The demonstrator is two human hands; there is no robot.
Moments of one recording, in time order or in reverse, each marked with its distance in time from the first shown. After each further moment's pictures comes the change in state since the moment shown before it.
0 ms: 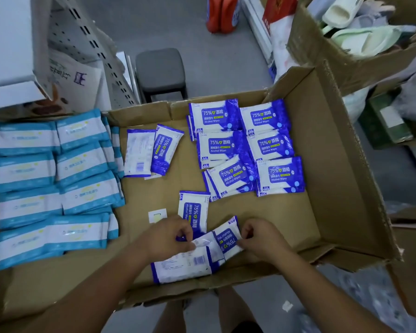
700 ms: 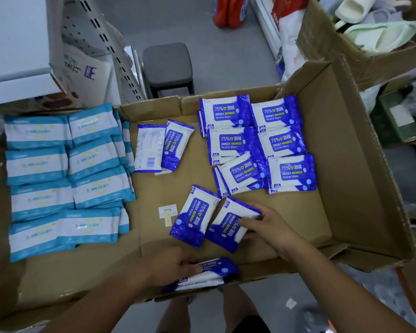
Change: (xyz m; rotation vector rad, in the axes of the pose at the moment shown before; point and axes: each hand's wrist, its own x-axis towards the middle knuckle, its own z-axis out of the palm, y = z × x) left_hand -0.041 -0.001 0.015 0.160 -0.324 -0.078; right_hand -0.002 -0.025 -0.007 0.858 -0.141 0.038
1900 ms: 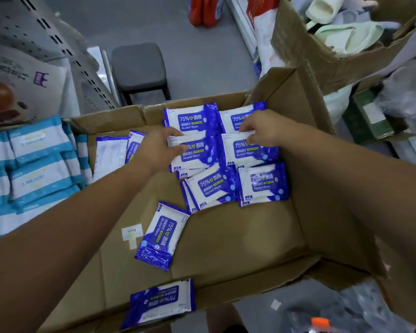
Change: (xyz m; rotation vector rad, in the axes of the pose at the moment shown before) left_hand 0.108 0.069 -0.201 -0.506 0.811 0.030; right_hand 0.102 -0.200 -0.113 -1.440 0.154 -0.358
